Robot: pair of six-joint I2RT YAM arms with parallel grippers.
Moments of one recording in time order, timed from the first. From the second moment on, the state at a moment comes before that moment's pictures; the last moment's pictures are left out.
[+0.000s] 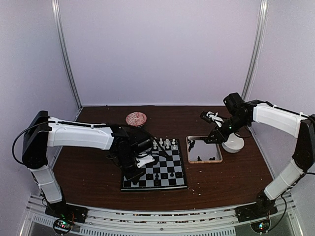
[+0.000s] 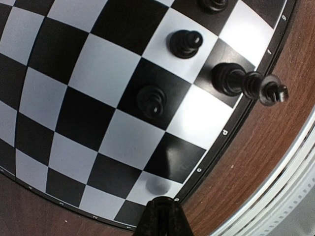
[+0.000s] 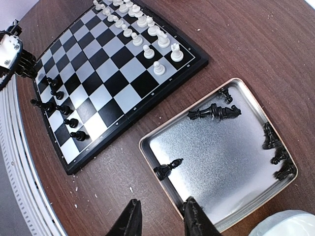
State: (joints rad) left arm -1.03 1.79 1.25 -0.91 0.12 -0.01; right arm 0.33 1.53 1.18 -0.77 -0.51 -0.47
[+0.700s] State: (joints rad) left arm -1.03 1.82 1.24 -0.91 0.06 -0.01; right arm 0.33 1.56 1.18 -0.78 -0.51 -0.48
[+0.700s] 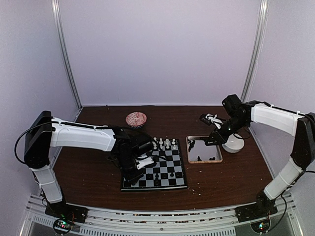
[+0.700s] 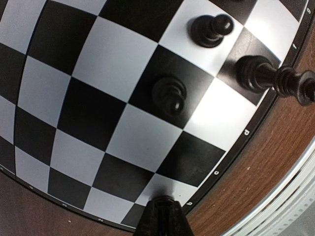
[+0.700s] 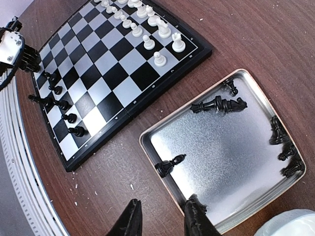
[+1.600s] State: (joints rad) left arm -1.03 1.84 1.26 -0.91 0.08 -0.01; right arm 0.33 1.58 1.18 -0.80 -0.51 -0.49
